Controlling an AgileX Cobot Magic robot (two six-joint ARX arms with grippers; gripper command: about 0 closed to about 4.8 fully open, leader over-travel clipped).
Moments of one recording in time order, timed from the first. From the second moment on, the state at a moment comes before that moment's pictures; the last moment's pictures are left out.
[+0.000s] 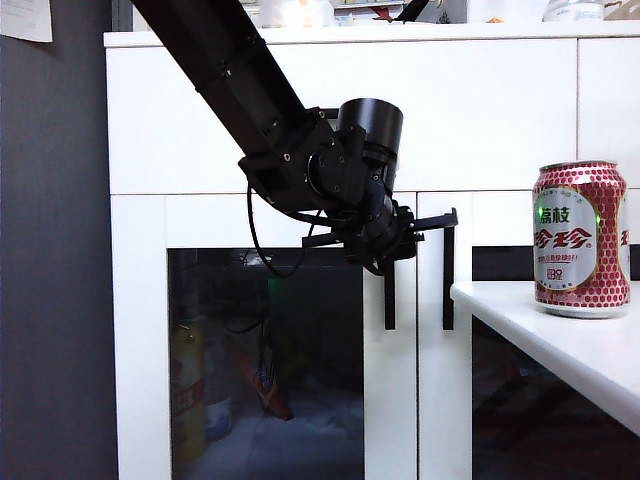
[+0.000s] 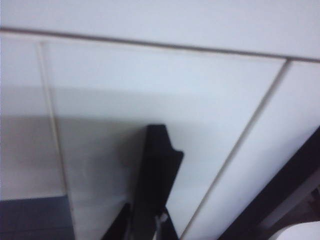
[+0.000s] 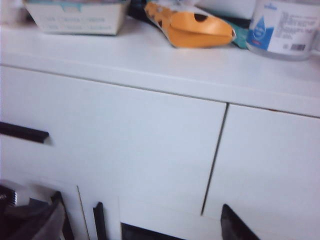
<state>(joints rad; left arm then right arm) -0.74 2.37 1.65 0.50 -0.41 -0.24 -0.04 1.04 1.07 -0.10 -0.26 -0.06</state>
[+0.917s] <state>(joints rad) -0.76 2.37 1.66 0.46 -0.42 -0.24 -0.04 1.04 1.07 -0.17 -0.26 -0.05</state>
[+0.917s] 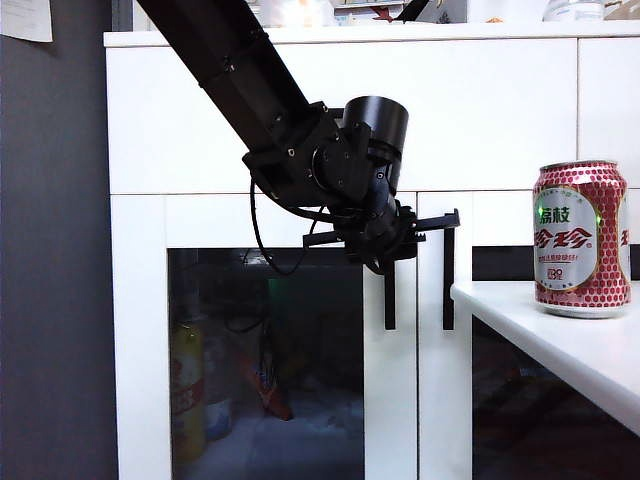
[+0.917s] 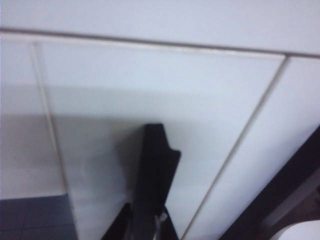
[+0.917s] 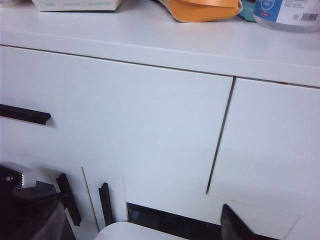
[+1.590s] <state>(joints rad) -0.76 2.37 1.63 0.54 -0.42 -0.24 -0.04 1.04 1.07 -0.17 -0.26 -0.05</state>
